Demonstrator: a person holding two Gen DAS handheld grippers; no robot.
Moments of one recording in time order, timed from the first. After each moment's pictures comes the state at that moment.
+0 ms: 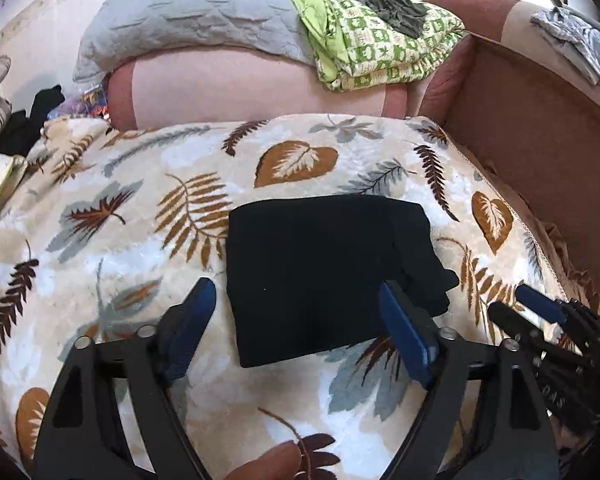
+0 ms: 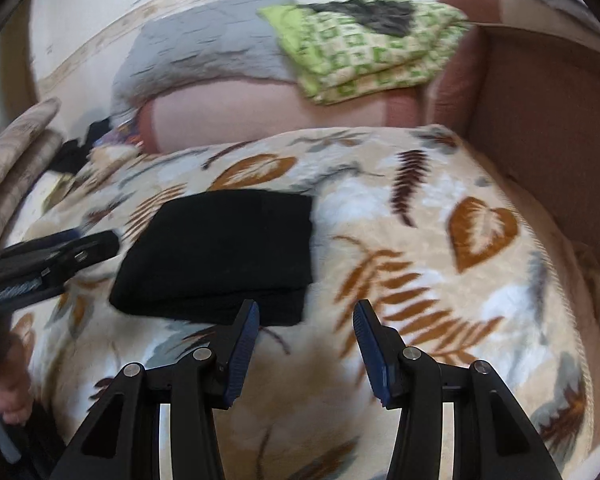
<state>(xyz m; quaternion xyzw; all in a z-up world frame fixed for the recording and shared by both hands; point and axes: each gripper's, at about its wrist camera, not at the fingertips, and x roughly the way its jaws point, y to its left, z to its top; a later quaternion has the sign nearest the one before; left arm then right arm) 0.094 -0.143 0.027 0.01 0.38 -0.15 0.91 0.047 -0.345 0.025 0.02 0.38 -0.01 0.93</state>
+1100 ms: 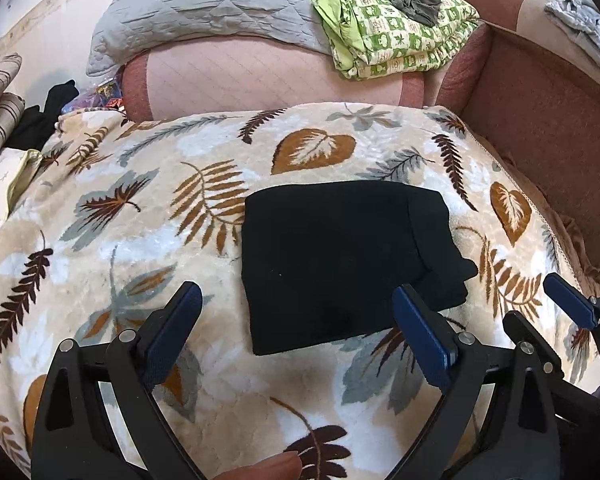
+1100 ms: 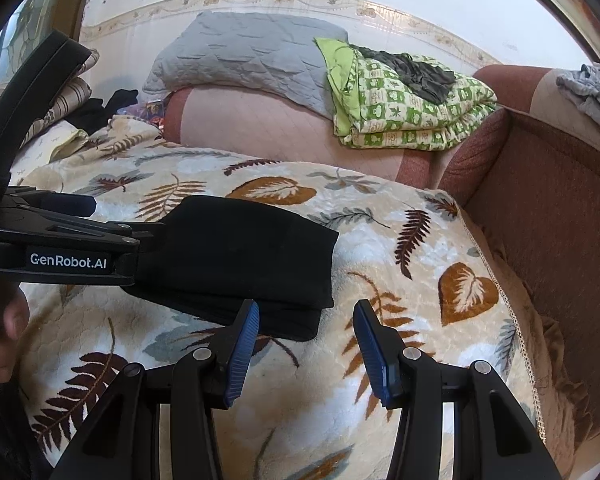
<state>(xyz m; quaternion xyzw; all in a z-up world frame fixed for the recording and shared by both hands) 0.093 -0.144 0.019 0.02 0.40 -0.11 0.91 0.027 -0.293 0.033 -0.12 0.32 0.00 0.94</state>
